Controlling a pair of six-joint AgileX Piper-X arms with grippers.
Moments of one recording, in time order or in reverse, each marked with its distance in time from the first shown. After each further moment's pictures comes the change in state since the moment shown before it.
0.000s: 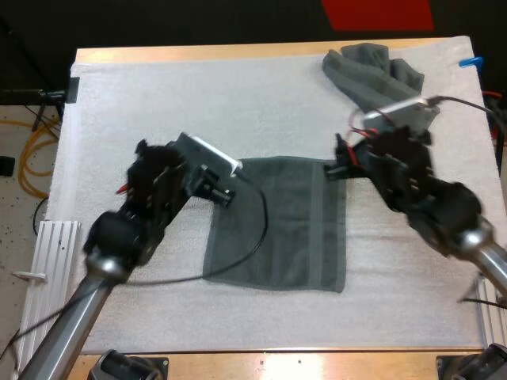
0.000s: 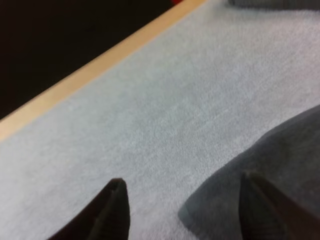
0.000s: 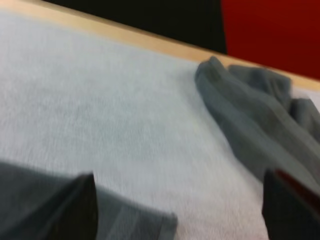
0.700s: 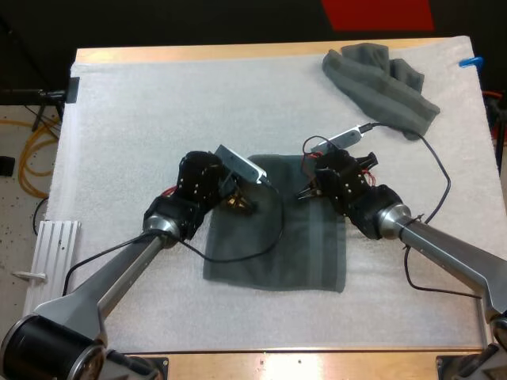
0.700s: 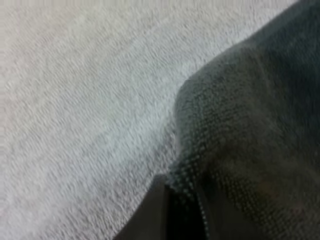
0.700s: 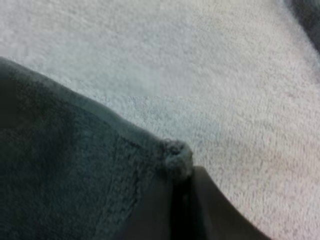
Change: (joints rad) left arm 0.000 0.457 0.127 -0.378 0.103 -0.012; right arm 0.028 0.450 0.117 -0.384 -0.012 -0.059
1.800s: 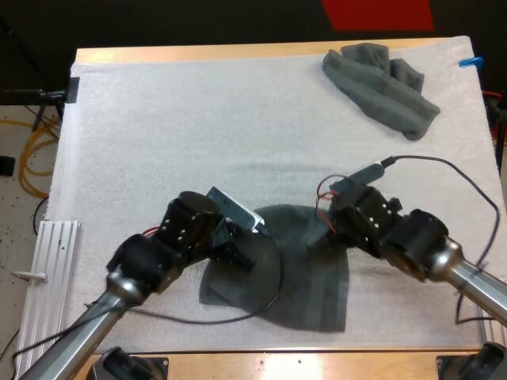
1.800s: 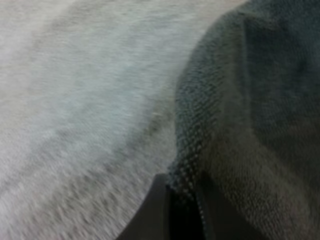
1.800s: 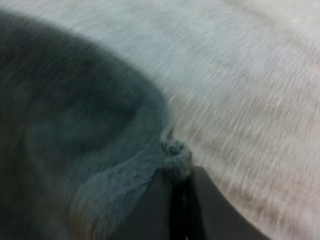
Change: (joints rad) left arm -0.190 -0.468 0.007 0.620 0.014 -0.203; right arm 0.151 -0.407 -0.019 0.675 -0.149 0.226
